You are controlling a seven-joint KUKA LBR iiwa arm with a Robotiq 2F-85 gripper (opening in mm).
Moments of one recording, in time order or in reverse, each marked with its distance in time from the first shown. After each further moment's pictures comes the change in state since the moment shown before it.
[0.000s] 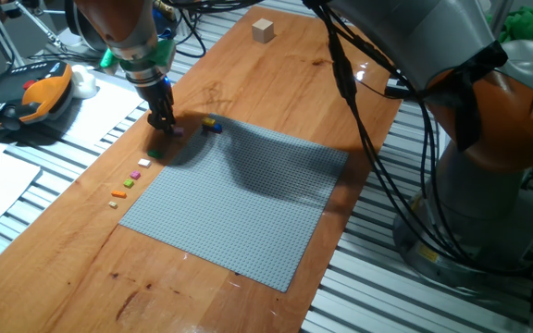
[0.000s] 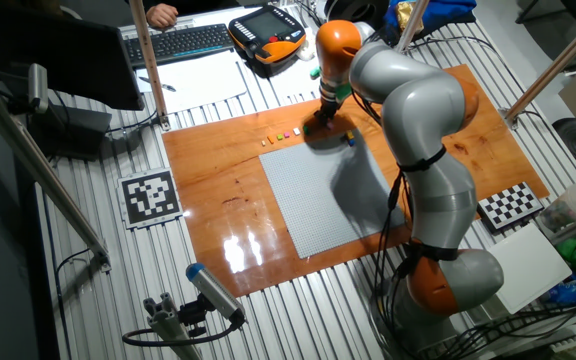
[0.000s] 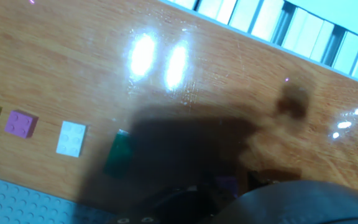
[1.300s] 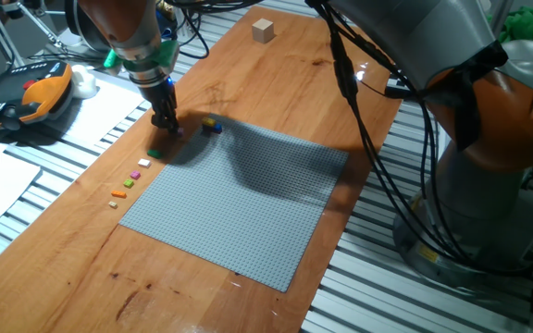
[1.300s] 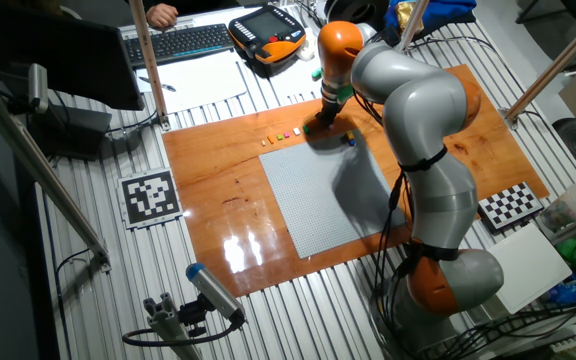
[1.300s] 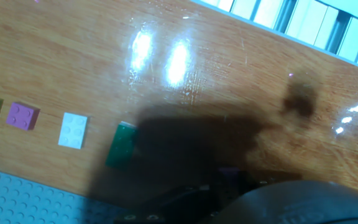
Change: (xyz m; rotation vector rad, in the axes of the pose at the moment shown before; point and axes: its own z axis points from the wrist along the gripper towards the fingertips) arm 0.003 0.004 0.001 -0.004 0.009 0.009
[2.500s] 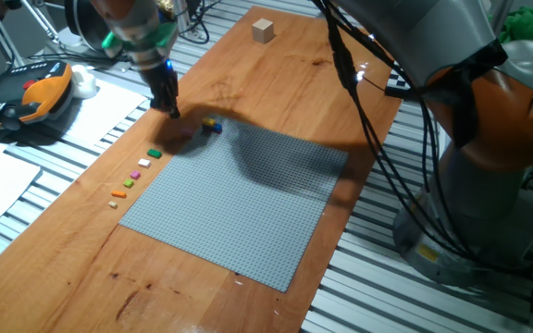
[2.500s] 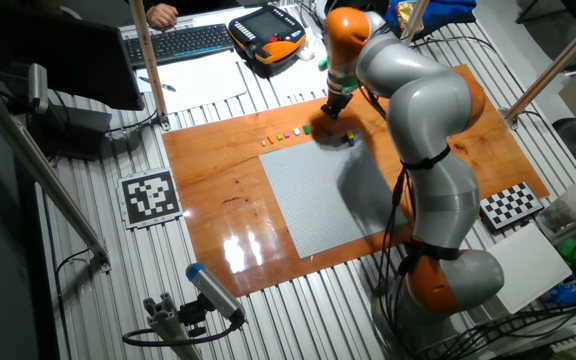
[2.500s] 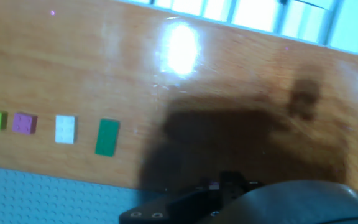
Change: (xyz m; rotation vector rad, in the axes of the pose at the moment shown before) arm 0.014 -0.023 -0.046 -0.056 0.040 0.160
